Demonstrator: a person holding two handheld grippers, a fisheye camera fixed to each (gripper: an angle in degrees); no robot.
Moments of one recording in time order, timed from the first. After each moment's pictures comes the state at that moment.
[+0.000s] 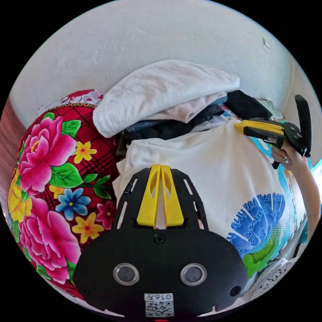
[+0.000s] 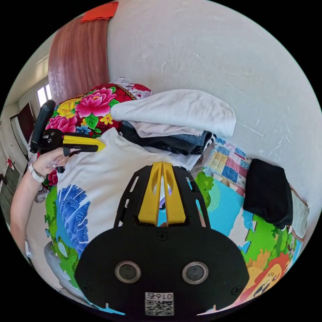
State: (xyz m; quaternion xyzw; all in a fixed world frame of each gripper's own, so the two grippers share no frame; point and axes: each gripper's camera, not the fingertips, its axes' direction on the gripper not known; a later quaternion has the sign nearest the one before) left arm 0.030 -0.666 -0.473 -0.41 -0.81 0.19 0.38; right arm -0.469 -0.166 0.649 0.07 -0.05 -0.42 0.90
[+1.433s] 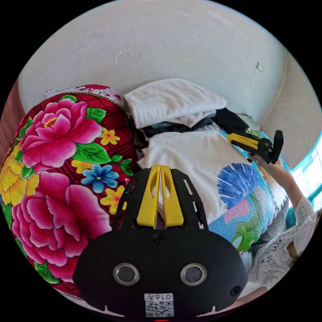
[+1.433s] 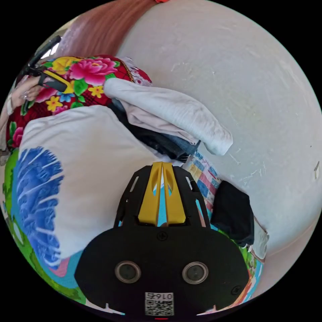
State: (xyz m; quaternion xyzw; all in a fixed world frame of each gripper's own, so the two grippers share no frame) left arm 0.067 -0.706 -0.621 -0.40 -0.76 0.20 0.48; right arm -0.442 -0.146 0.633 0.16 0.05 -0.53 0.83
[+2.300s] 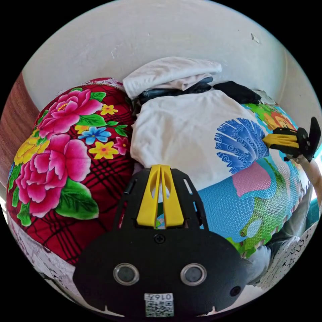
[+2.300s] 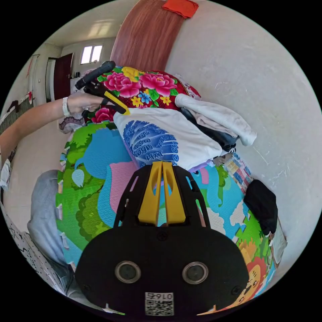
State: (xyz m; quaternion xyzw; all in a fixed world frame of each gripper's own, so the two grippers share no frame) left arm 0.117 -0.511 -0.412 -0.34 -0.84 0.37 0.19; right arm -0.288 -0.022 0.551 0.07 -0.05 -0.59 0.81
